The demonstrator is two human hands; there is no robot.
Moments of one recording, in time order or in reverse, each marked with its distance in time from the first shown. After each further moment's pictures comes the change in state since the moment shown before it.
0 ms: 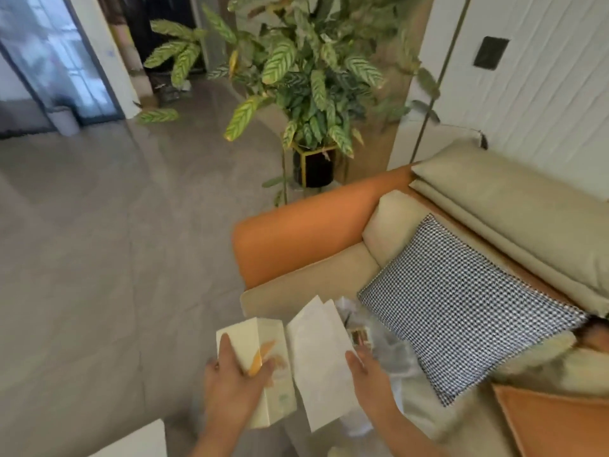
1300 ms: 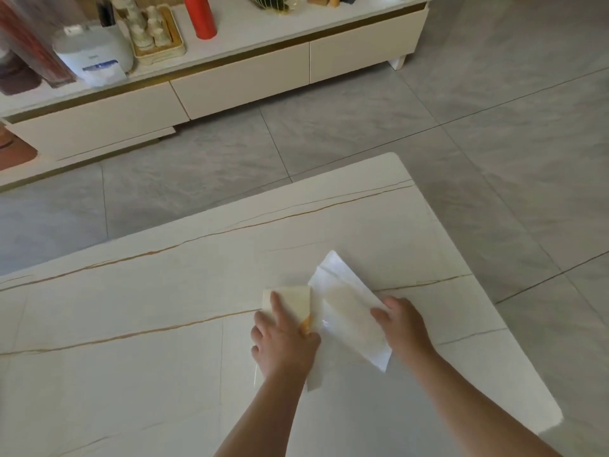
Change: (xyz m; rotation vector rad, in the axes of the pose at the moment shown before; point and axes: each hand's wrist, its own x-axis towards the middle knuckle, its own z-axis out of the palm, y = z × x) left_hand -0.127 -0.607 -0.144 -0.399 0.708 -1.351; right_hand -0.243 0.098 0.695 -1.005 -1.292 -0.984
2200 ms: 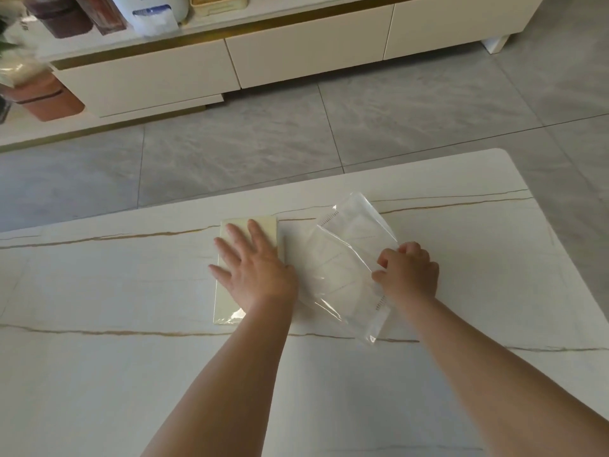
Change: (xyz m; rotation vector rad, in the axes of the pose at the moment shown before) left_hand 0.186 -0.008 -0.035 0.228 0.369 -0.110; right_hand 0.174 -0.081 0.094 -0.518 0.055 -0.157
